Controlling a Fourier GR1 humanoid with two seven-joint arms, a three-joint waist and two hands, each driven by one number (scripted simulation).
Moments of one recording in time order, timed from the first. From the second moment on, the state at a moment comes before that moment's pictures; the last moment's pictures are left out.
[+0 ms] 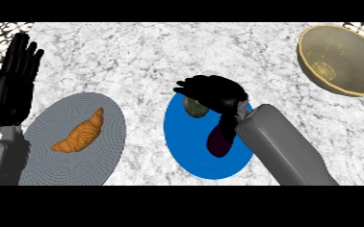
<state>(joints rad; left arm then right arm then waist) -0.24 0.37 0.16 -1.50 0.21 0.08 -0.01 -0.65 -0.18 0.48 -1.27 0.88 0.53 -0.10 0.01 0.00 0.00</state>
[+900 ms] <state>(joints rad) -0.28 0.33 0.18 -1.46 0.16 0.06 -0.03 -0.72 -0.07 0.39 -1.00 1.05 0.44 -0.19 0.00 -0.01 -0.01</state>
